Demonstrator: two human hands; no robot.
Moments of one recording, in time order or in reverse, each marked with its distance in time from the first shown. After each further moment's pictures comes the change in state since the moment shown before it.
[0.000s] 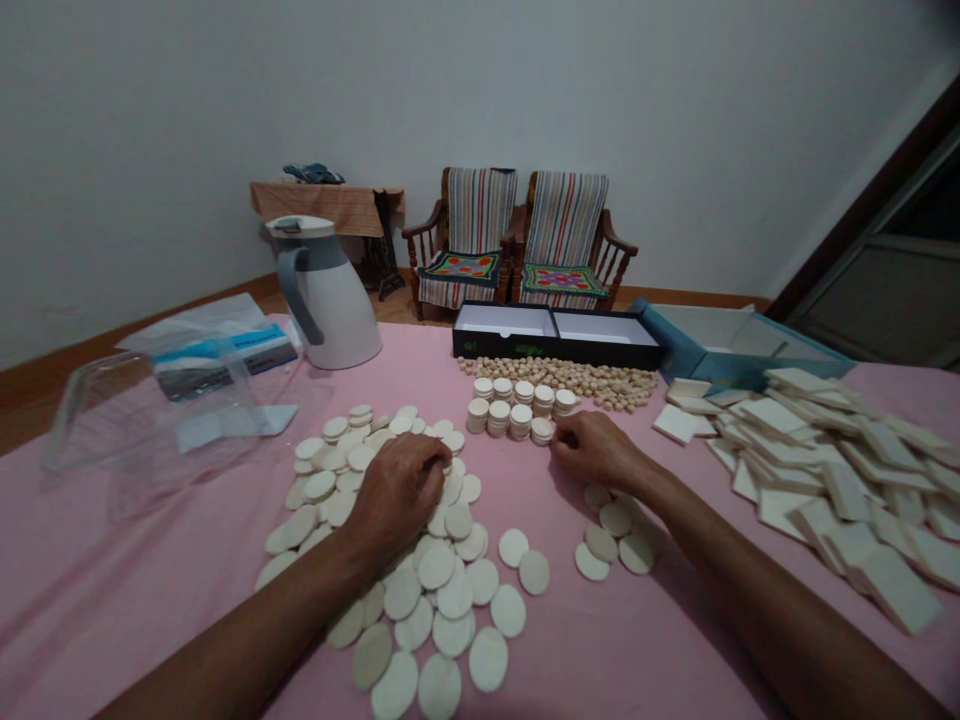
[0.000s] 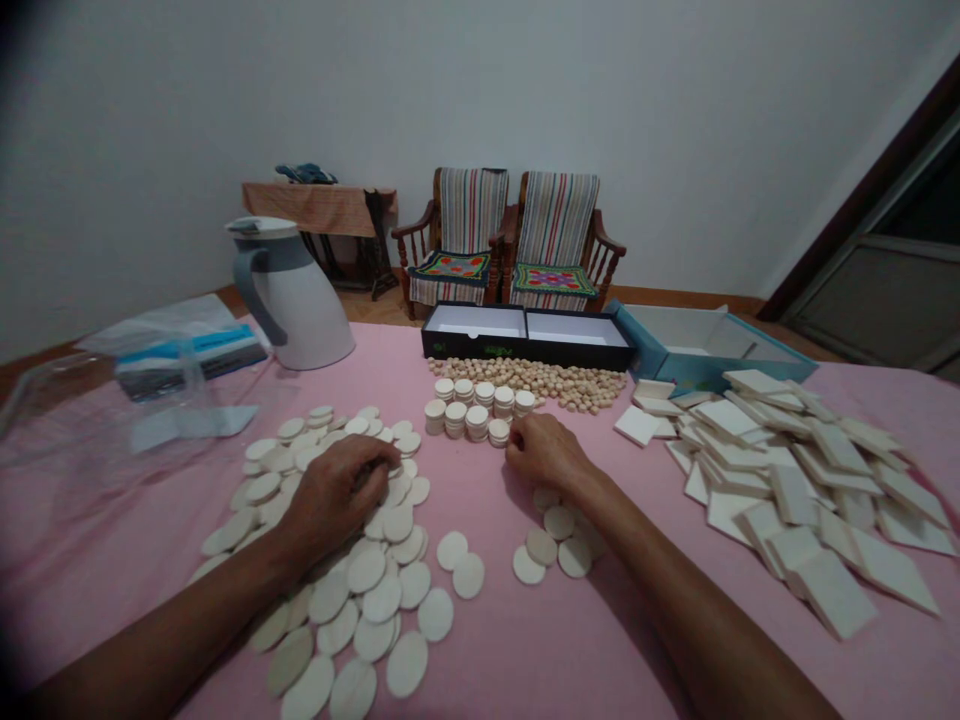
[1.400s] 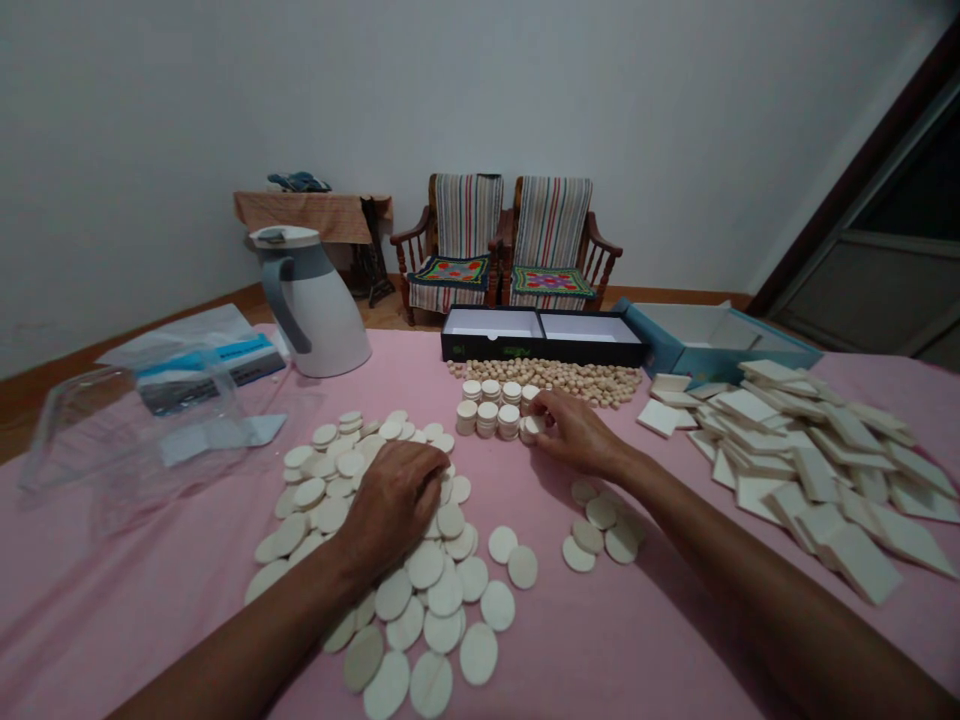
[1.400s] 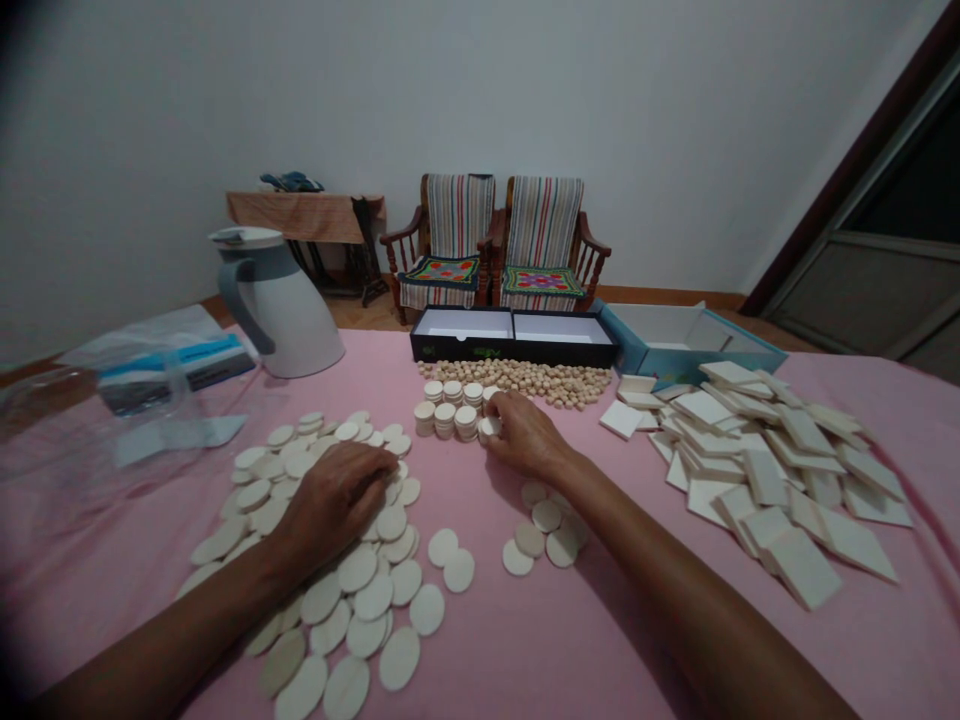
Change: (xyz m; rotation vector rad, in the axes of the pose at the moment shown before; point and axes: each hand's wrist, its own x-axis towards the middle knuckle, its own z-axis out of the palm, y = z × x) left_hand -0.004 0.001 0.004 0.018 -0.042 0.150; right_hand 0.006 0.003 0.001 0.174 0.225 -0.213
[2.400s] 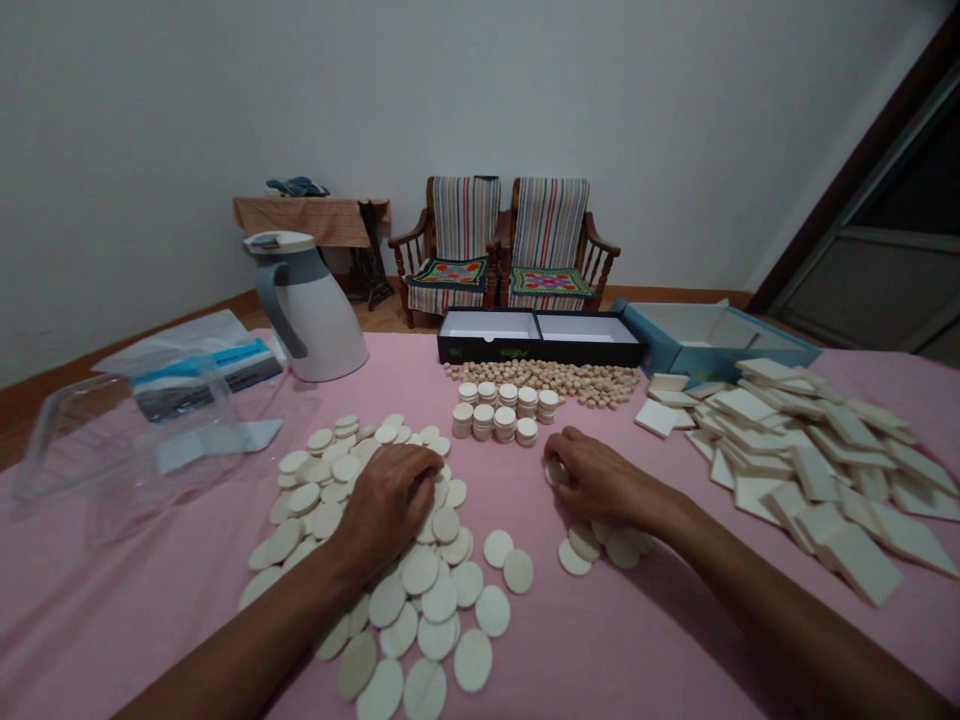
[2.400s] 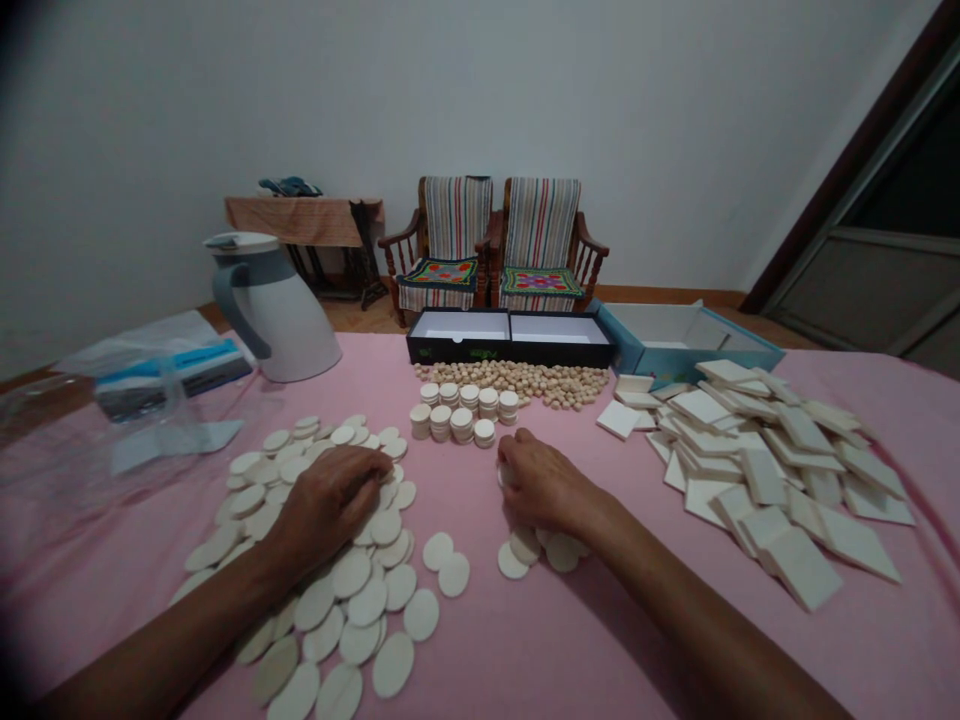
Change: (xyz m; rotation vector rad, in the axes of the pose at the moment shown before) left_hand 0.001 -0.003 0.000 0.003 0.017 -0.025; right_hand -0.047 -0.012 -0.013 -0.071 -0.298 0.138
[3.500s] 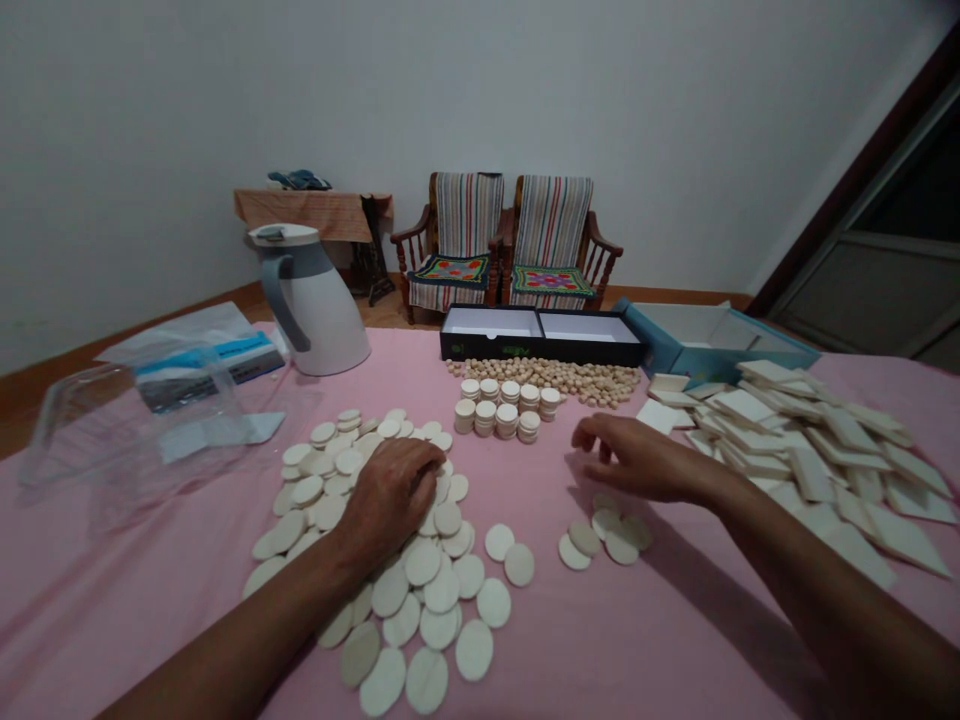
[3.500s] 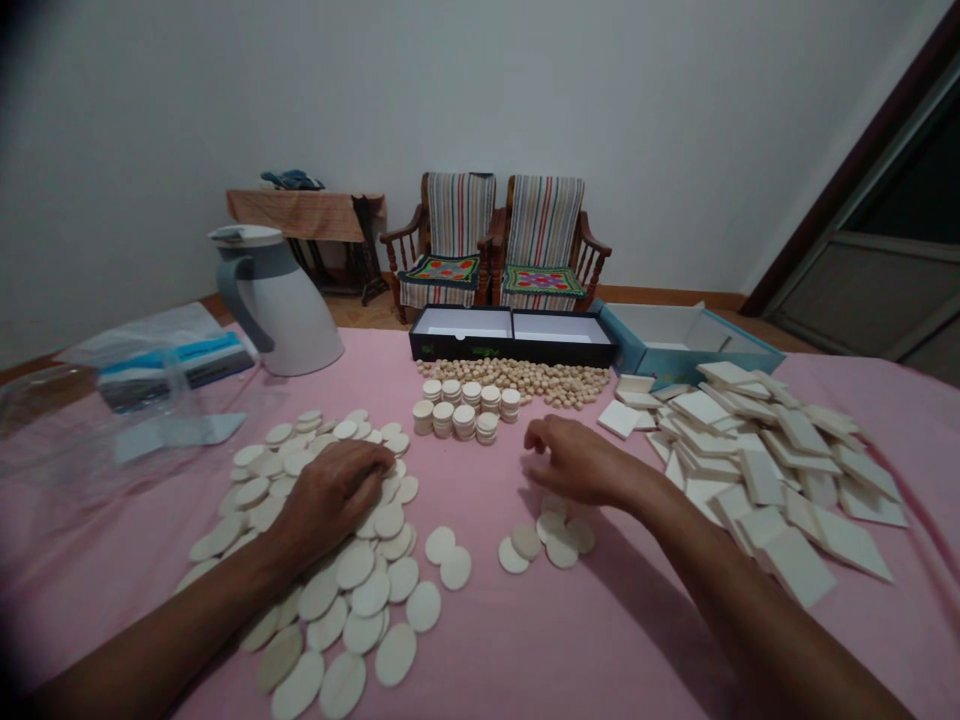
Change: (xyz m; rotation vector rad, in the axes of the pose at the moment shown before) left_hand 0.002 0.002 -0.002 0.005 0.020 0.016; right_hand -0.010 0.022 -0.037 0.041 0.001 -0.011
